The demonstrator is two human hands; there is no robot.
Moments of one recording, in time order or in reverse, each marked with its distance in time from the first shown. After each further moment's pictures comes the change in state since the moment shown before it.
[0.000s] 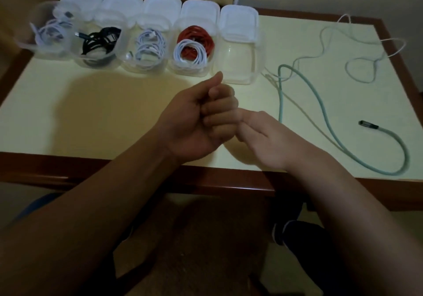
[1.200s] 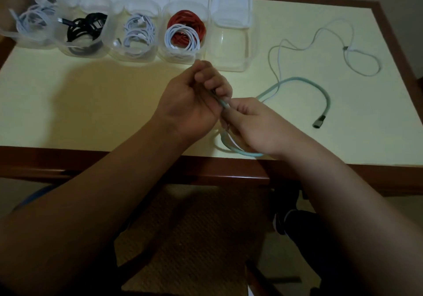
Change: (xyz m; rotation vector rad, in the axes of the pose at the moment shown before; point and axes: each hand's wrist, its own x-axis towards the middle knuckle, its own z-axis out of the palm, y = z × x) left_hand 0.029 -0.009 -0.006 -0.200 0.200 0.407; right_hand 0.002 0.003 0.008 0.268 0.023 0.270
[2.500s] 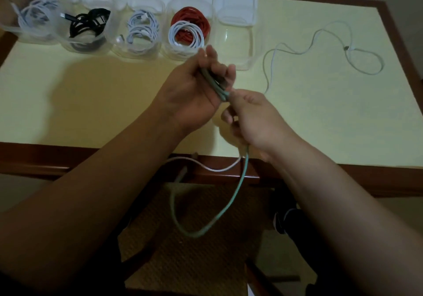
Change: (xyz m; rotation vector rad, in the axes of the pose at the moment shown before) left_hand 0.008 0.014 0.002 0.047 0.016 -0.005; right_hand 0.004 -0.020 0.021 0.466 0.230 0.172
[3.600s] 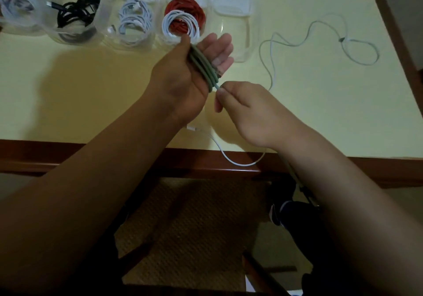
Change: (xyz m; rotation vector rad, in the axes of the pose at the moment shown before) left_hand -0.001 -0.002 0.003 0.298 0.115 0.223; right_hand 0.000 -0.006 -0.017 -0.743 -0.112 -0.335
